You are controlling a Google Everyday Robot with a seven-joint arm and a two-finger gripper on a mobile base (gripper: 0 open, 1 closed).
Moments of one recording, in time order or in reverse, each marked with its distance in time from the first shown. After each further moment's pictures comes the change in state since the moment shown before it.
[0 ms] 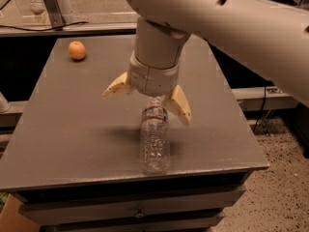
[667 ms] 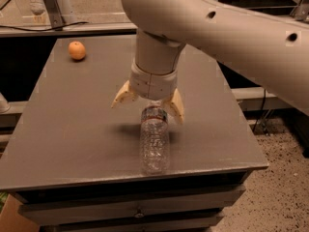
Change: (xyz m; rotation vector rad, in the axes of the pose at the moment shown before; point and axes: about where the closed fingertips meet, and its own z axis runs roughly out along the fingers) arm 0.014 0.000 0.021 -0.027 0.019 -0.103
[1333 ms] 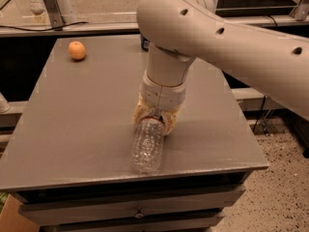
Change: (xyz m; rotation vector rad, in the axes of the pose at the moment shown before) arm 0.000 0.024 0.025 -0.006 -0.039 0.020
